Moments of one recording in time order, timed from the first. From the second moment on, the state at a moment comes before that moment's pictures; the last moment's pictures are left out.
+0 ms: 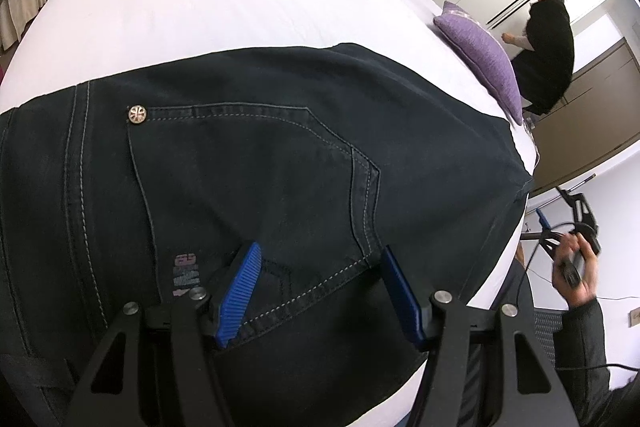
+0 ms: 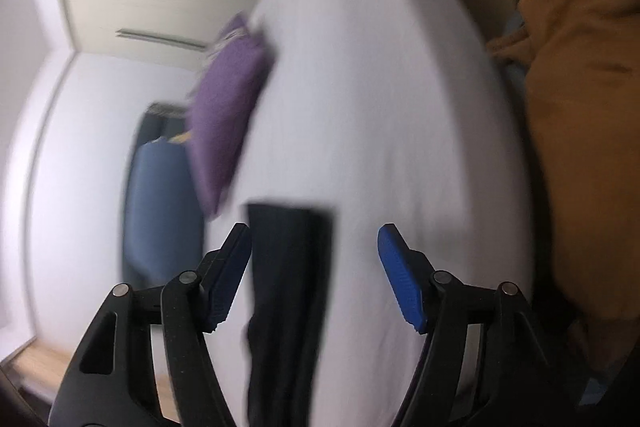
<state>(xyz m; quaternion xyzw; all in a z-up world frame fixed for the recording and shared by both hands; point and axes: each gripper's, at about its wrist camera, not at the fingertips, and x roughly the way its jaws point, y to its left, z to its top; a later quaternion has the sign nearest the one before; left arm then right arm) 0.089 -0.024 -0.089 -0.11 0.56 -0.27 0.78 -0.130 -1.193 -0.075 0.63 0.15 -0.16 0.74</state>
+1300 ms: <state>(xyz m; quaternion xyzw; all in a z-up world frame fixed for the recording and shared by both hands) 0.092 -0.006 -0.089 -0.13 0.56 -0.29 0.77 -0.076 -0.981 -0.115 0.65 0.37 0.04 0.67</state>
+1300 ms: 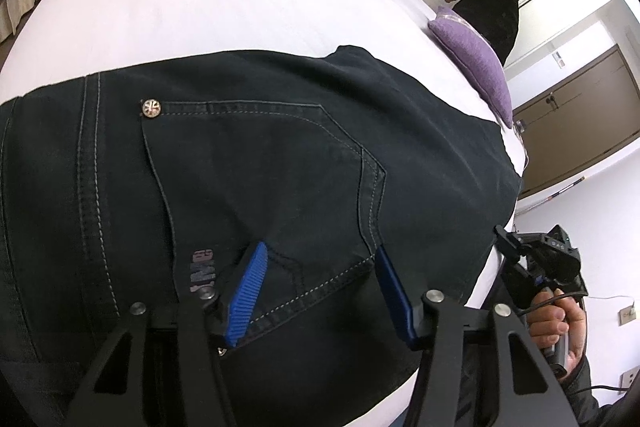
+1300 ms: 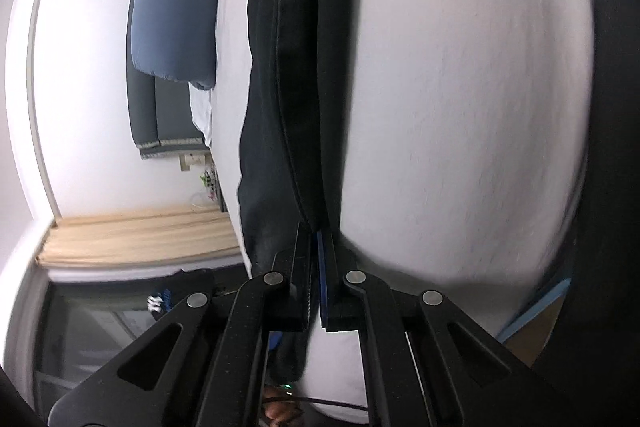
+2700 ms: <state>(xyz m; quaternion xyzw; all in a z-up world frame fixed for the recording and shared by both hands) 0.089 -0.007 -0.089 -0.12 0.55 -0.28 0.77 -0.081 -1.052 -0.103 0.69 0.25 -0.04 0.68</state>
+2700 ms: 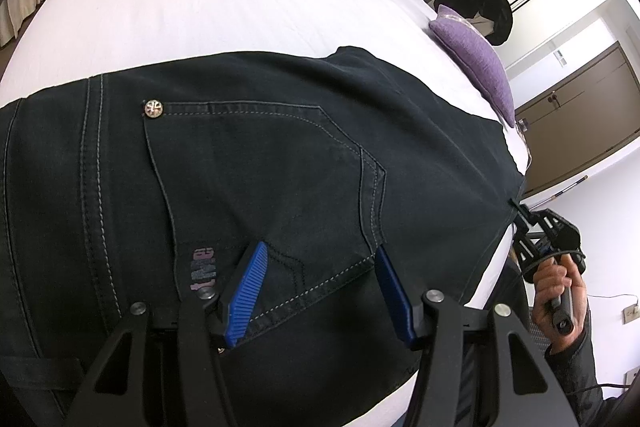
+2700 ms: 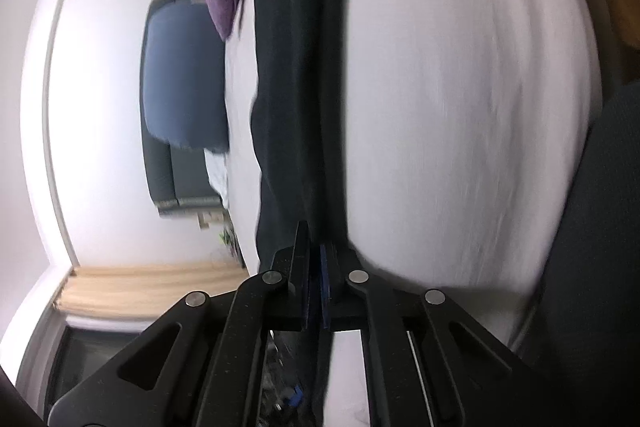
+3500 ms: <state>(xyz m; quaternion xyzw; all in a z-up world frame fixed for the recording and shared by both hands) 0.085 0.001 -0.089 -0.14 0.55 -0.29 0.77 -0.092 -1.108 -0.088 0.66 0.21 -0.17 0.70</state>
